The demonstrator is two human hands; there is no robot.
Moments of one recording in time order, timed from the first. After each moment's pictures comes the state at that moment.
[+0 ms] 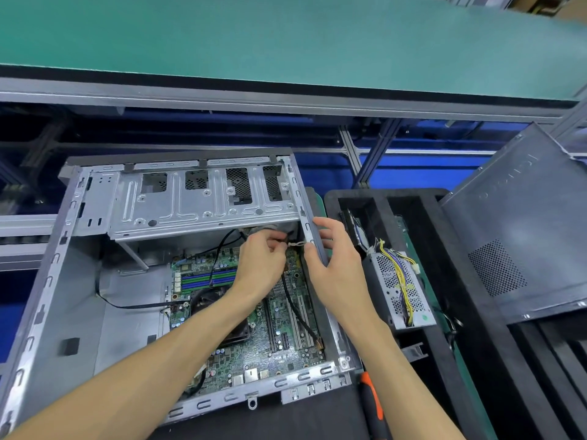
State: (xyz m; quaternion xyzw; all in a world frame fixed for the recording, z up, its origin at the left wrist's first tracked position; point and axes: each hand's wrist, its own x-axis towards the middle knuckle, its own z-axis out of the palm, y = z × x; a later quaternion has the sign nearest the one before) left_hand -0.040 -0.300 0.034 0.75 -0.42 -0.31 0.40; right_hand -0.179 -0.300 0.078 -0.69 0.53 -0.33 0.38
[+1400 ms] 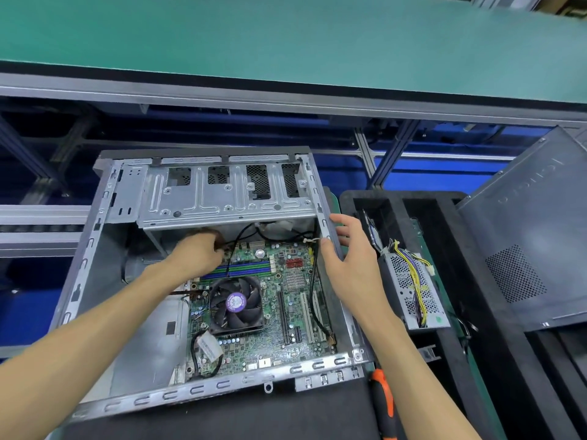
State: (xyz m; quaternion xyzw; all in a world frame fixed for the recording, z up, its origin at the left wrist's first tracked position) left_hand 0.090 -0.270 0.025 0.82 -0.51 -0.24 0.00; right_hand -0.181 -0.302 0.075 -0.69 0.53 -0.33 0.38
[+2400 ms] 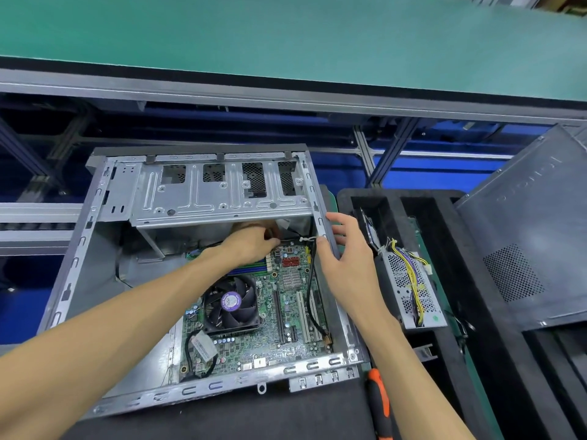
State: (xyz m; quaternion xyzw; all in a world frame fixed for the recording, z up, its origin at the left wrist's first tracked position) left_hand 0.030 -0.331 0.005 0.75 -0.58 -0.31 0.08; right_hand -0.182 -0.302 0.074 -0.69 0.52 -0.33 0.39
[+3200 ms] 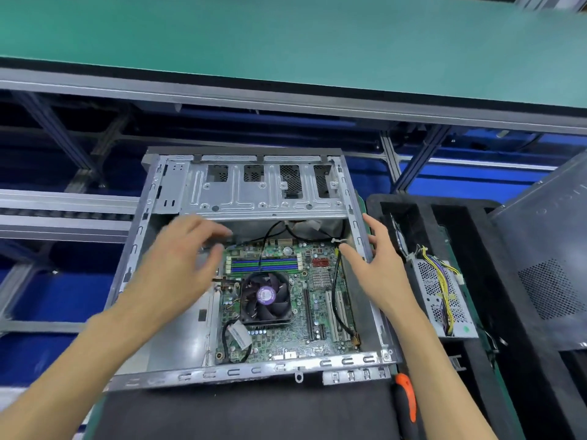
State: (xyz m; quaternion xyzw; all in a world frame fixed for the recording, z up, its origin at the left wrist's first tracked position) left_hand 0.090 -0.161 0.109 0.74 -0.61 -0.05 0.27; right_hand -0.180 -0.306 0.070 -0.68 0.53 -0.26 0.43
